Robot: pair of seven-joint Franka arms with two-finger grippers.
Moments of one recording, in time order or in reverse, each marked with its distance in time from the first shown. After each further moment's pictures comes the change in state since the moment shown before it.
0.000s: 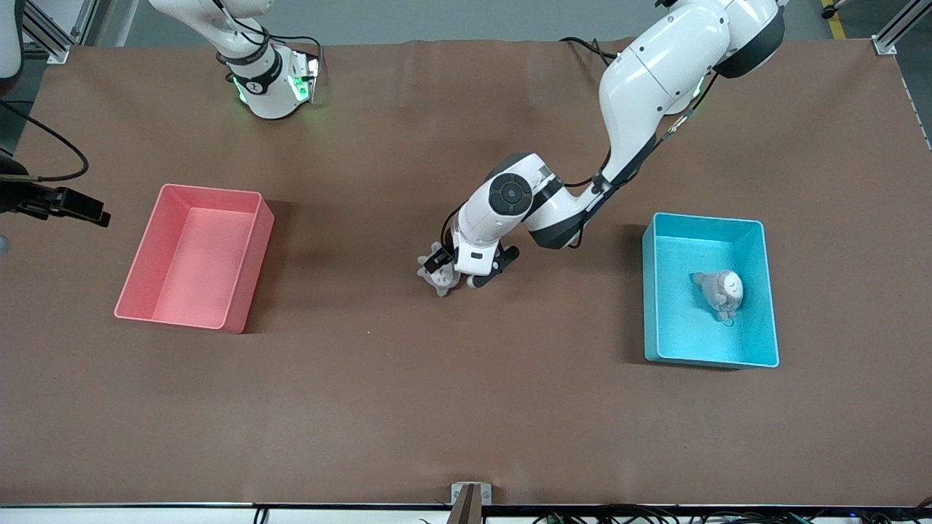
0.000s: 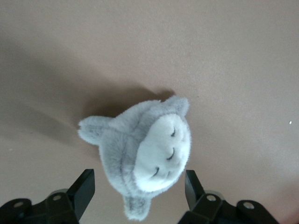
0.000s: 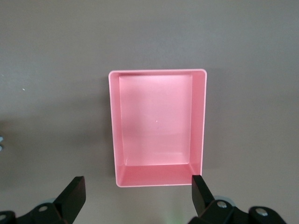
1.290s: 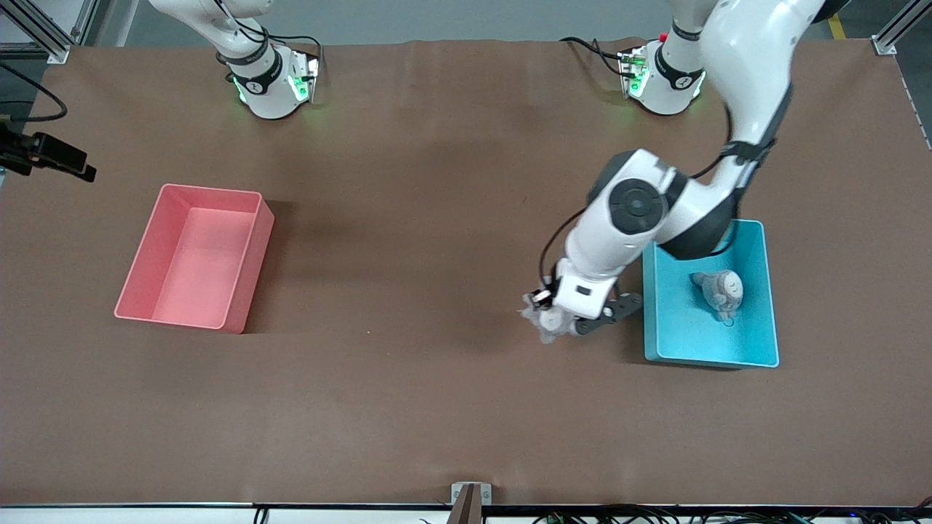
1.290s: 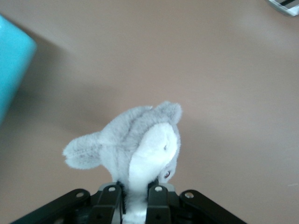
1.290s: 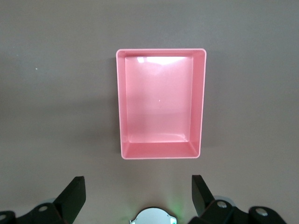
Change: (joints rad) left arm 0.268 -0.319 0.091 0.040 0.032 -0.462 0.634; right arm -0.001 -0.117 0.015 -0.009 0.010 -0.141 0.000
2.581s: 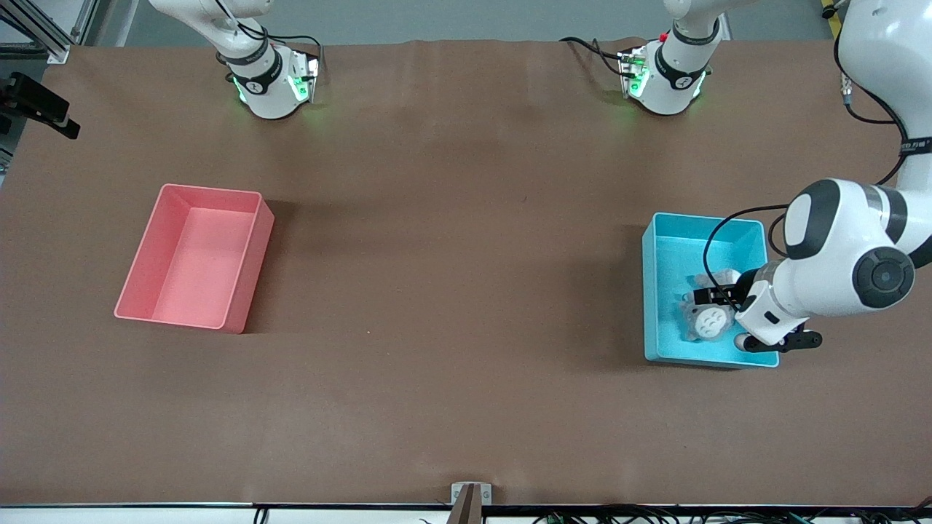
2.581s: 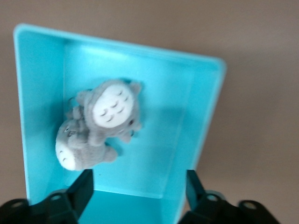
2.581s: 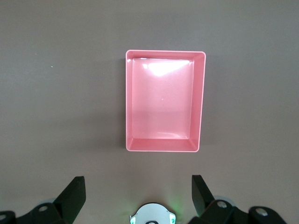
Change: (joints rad) left arm 0.407 -0.053 -0.055 -0.033 0.000 -0.265 0.624; right arm 0.000 -0.078 0.024 0.032 0.001 -0.050 -0.015
